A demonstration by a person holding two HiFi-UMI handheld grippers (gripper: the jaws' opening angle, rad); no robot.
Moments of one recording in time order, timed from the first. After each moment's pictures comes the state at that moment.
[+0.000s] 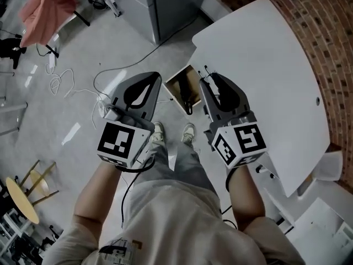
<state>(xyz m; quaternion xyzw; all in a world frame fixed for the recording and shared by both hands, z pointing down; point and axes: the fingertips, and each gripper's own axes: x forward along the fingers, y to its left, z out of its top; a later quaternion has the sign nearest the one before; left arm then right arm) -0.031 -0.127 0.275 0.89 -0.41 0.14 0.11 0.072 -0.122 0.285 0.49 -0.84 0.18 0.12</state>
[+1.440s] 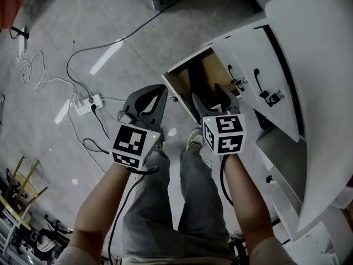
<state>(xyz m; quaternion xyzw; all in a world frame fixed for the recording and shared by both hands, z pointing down) -0.025 -0.173 0.792 0.85 -0.41 0.22 0.26 0.081 -0.162 0.858 0.44 -0.77 0.32 0.34</state>
